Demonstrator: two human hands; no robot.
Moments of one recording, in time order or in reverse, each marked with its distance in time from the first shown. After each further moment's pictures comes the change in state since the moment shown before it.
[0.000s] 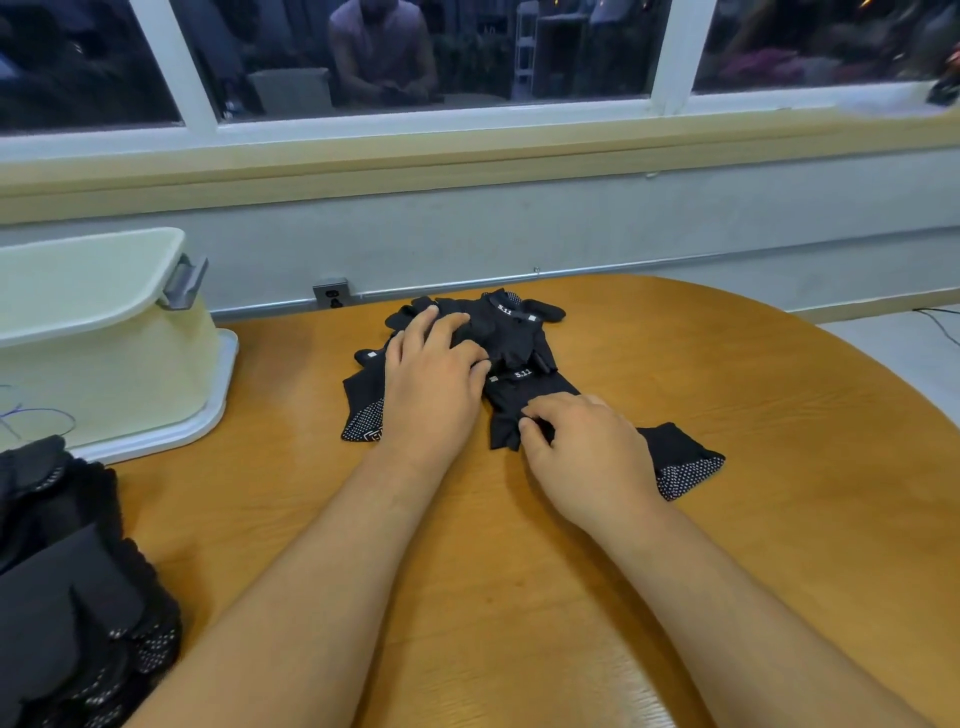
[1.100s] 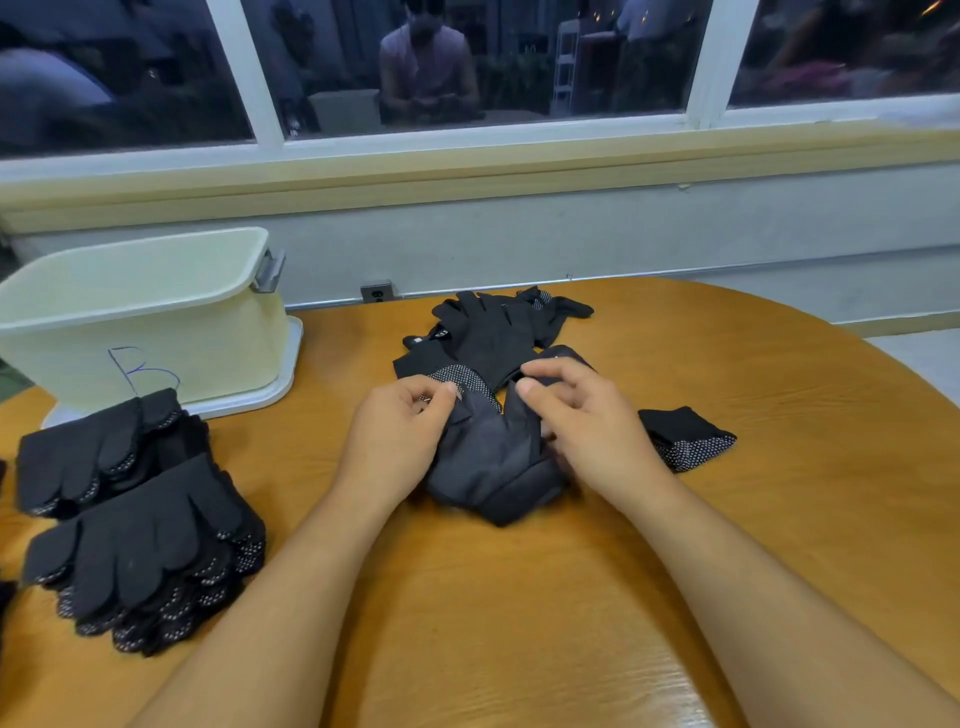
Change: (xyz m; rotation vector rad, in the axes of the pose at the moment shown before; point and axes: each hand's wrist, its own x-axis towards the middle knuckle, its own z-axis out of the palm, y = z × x) left_hand -0.085 -0.022 -0.080 -0.605 -0.085 -0.454; right_hand -0.020 -0.020 -0.010 0.972 -0.101 0.027
